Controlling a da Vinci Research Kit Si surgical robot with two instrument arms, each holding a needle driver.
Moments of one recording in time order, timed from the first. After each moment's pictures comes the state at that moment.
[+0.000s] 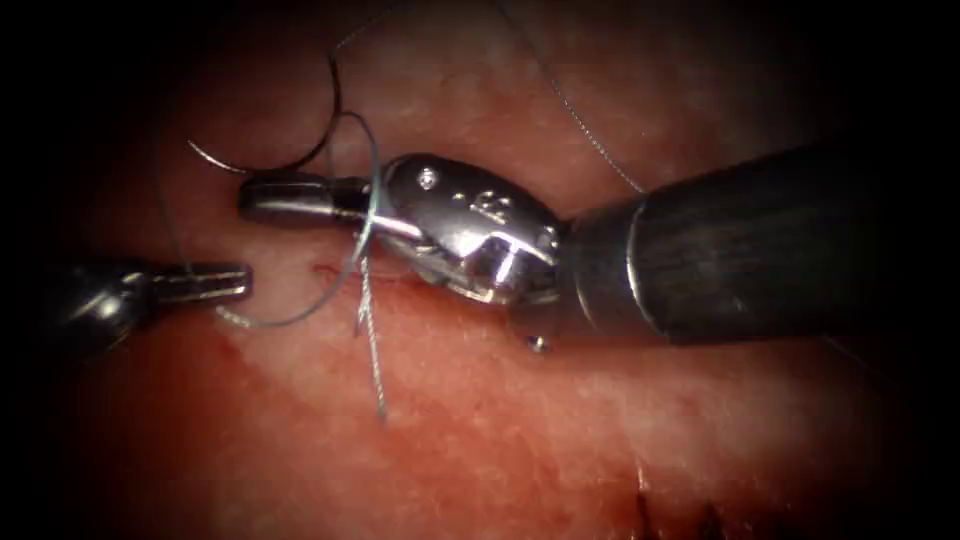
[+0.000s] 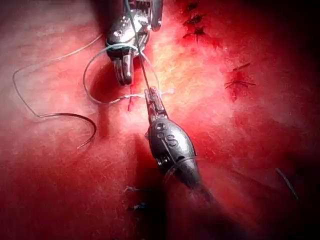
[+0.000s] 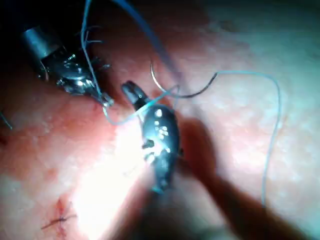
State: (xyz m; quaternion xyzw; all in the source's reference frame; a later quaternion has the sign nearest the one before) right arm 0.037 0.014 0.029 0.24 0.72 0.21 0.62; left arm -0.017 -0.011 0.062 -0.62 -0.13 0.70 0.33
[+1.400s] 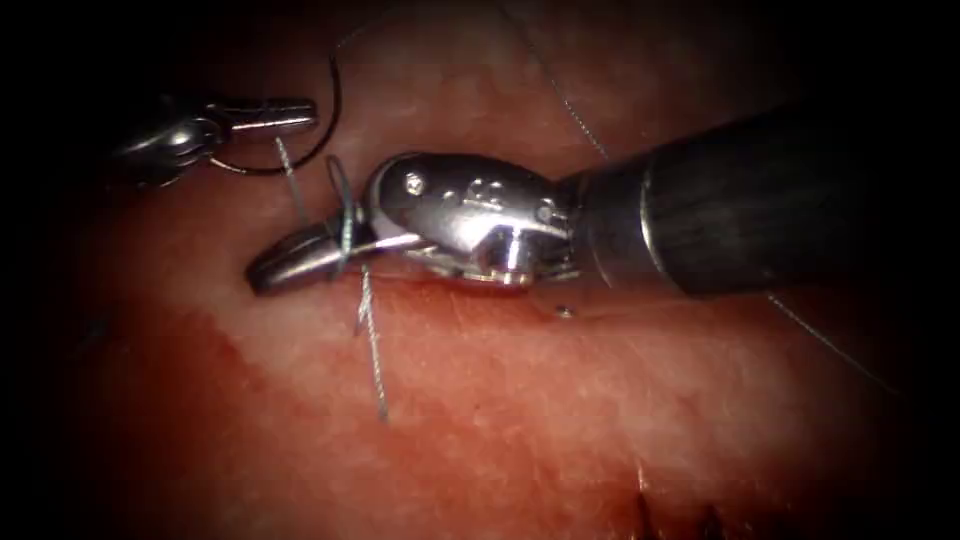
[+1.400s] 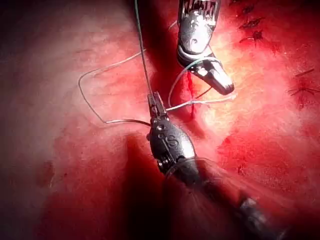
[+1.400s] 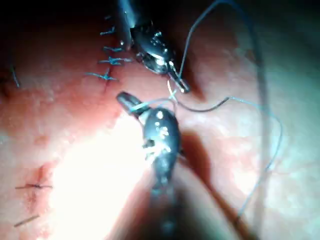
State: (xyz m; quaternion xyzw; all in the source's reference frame) right arm 0.039 0.012 0.029 0.38 0.65 -0.12 0.65; left arm -0.019 0.000 0.067 -0.59 -0.12 0.72 0.35
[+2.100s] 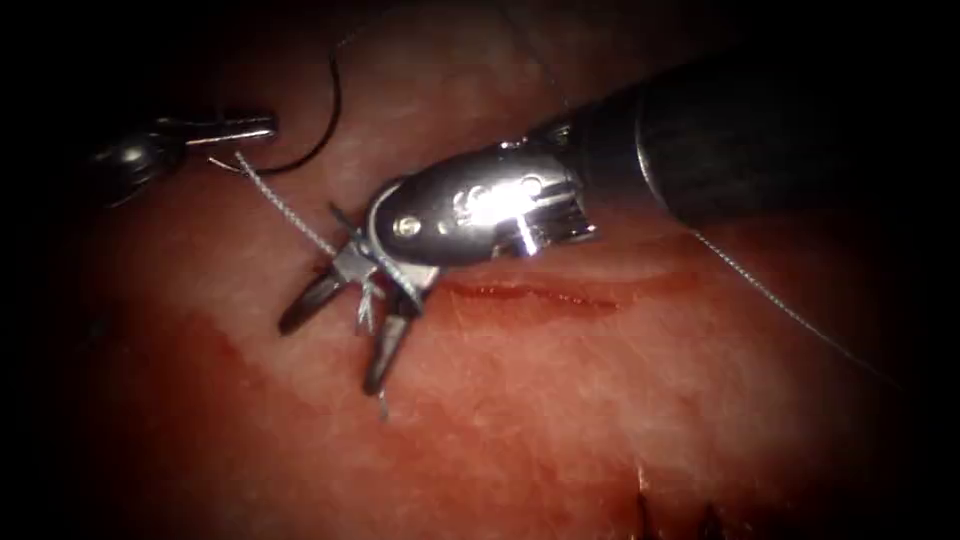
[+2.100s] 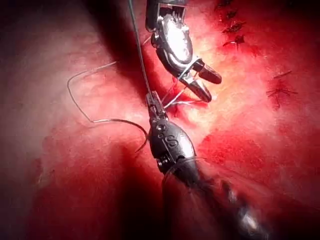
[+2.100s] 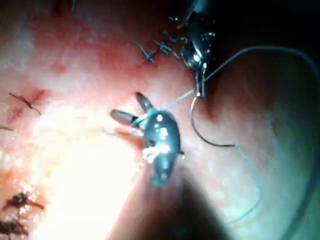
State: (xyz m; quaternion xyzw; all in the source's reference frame) right arm 0.038 0.011 0.029 0.39 0.51 -0.40 0.65; left arm -0.017 -0.003 0.063 -0.60 -0.12 0.71 0.35
